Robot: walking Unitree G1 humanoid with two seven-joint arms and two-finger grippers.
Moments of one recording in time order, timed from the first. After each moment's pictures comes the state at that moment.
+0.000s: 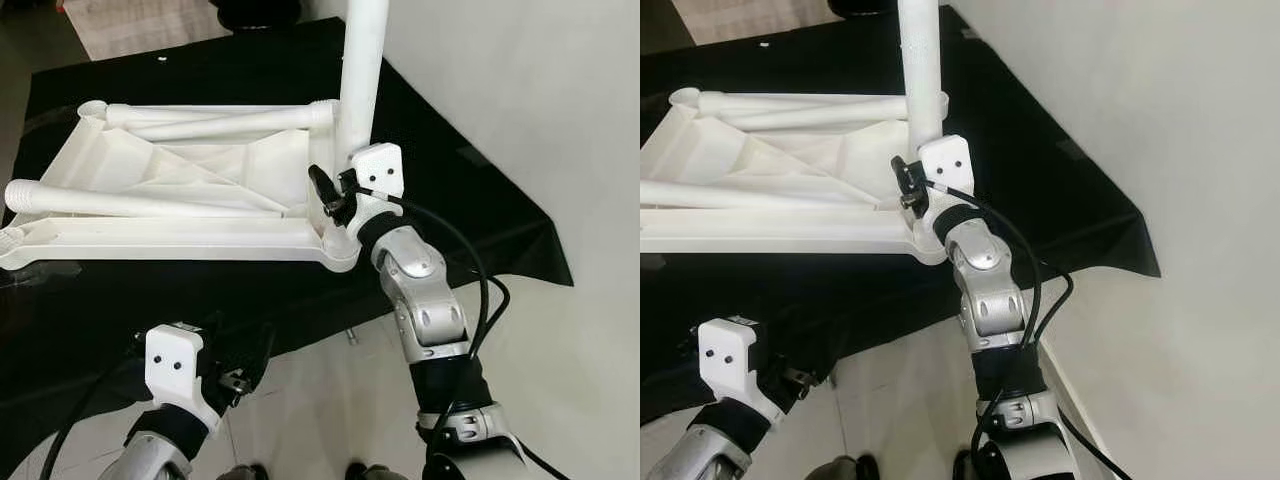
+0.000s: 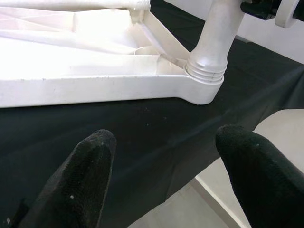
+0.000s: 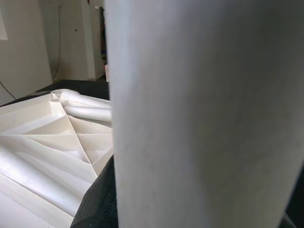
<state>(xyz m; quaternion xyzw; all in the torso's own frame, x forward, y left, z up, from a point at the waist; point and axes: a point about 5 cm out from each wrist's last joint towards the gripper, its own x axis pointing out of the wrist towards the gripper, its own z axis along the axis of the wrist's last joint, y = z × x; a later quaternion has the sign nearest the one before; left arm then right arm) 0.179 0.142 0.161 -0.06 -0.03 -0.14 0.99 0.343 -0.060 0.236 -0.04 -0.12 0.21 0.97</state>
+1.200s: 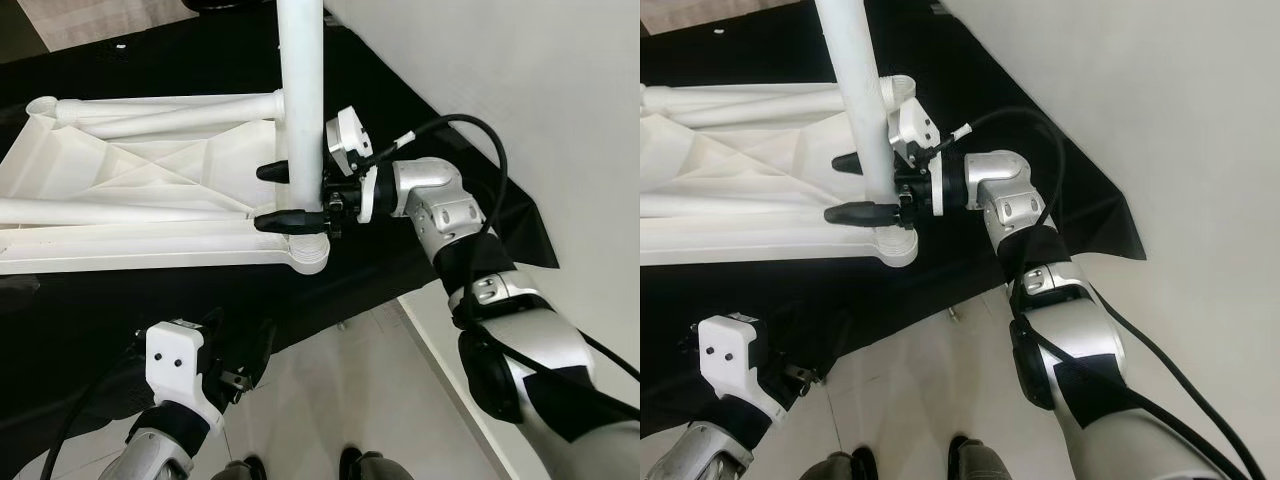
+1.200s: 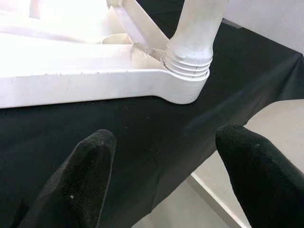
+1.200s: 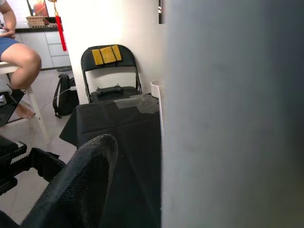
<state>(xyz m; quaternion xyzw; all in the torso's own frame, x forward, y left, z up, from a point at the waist) 0.179 0.140 0.161 -0.07 -0.03 -0.14 0.99 0.369 -0.058 0.278 -0.11 -0.08 0.70 0.70</state>
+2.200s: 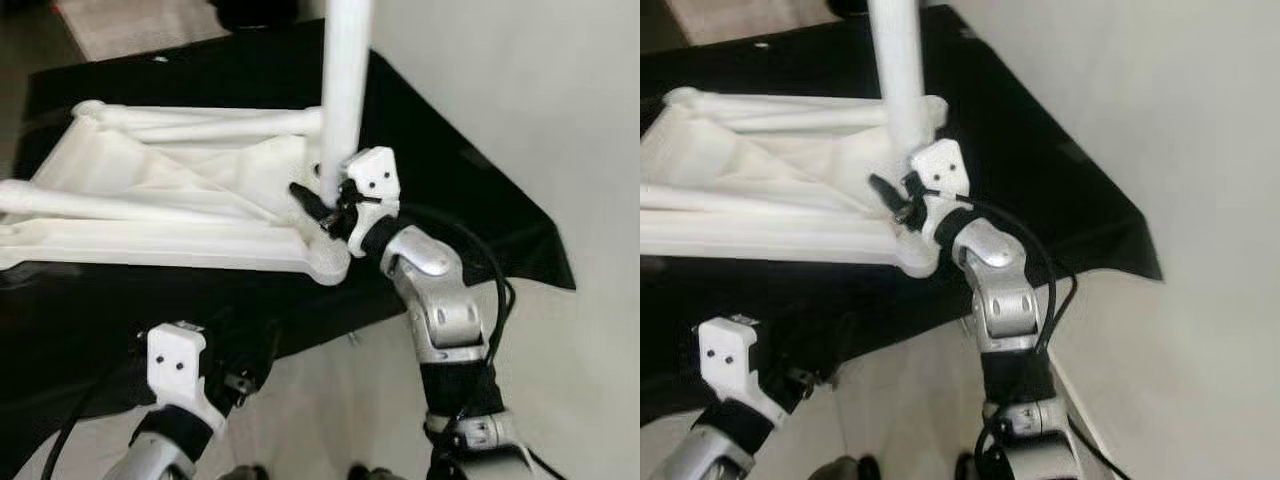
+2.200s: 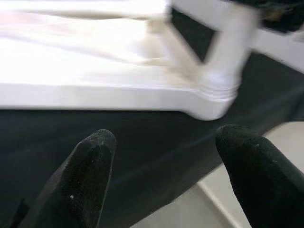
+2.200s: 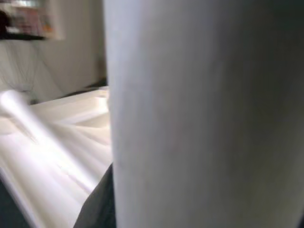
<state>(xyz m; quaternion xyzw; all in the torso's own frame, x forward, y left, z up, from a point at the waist) 0.173 0.140 0.160 -0.08 -0.03 -0.14 0.99 0.328 -0.091 0.226 -0.06 -0.07 0.23 0.97</state>
